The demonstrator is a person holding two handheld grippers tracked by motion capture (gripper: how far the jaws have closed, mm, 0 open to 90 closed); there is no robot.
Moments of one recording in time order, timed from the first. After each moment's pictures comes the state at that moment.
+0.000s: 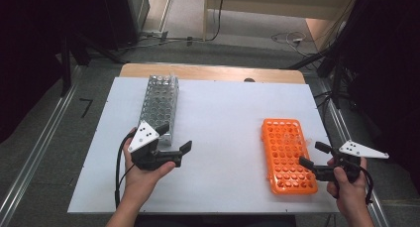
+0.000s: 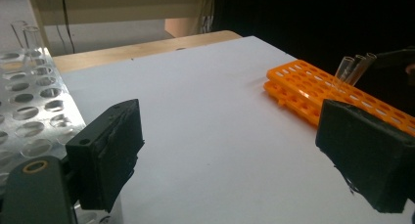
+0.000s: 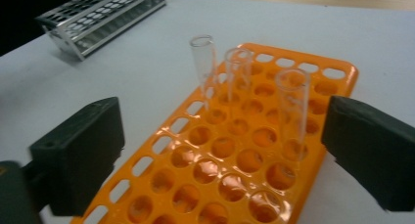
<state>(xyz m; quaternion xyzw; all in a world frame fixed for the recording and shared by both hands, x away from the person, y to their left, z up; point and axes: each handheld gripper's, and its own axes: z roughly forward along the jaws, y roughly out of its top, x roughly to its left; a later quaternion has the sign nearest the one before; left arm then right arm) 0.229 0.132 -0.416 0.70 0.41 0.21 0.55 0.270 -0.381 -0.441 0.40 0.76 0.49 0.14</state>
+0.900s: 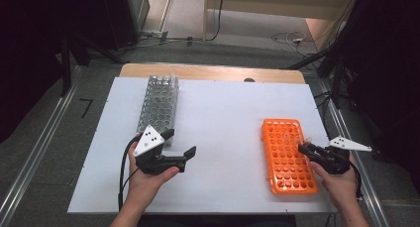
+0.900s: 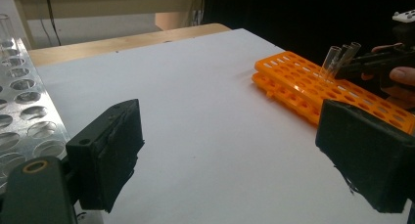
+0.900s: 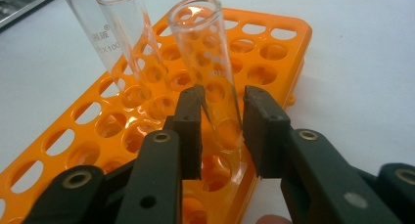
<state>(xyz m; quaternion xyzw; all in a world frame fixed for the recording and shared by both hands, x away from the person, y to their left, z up) 0.227 0.124 -0.421 0.71 0.40 0.19 0.55 0.300 -0.382 -0.473 0.45 0.76 0.44 0.18</state>
